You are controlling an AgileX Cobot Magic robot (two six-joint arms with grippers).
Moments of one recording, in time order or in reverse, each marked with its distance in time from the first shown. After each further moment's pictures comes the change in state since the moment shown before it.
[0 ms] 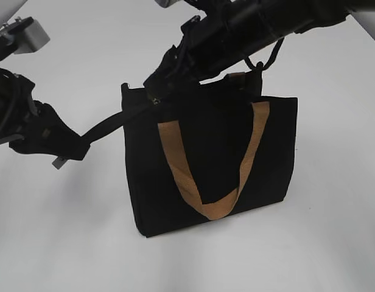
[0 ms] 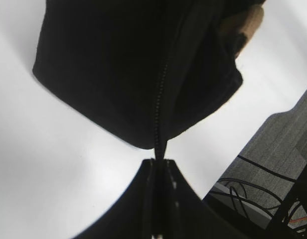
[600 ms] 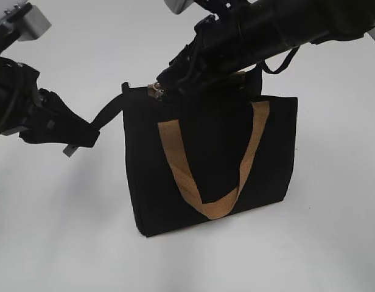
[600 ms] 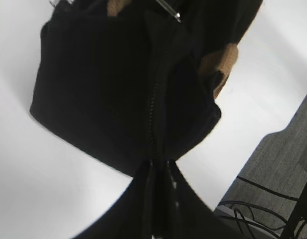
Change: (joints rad) left arm 0.000 0.000 0.001 -0.108 -0.045 0.132; right arm 0.009 -0.093 0.134 0.023 -0.178 -0.098
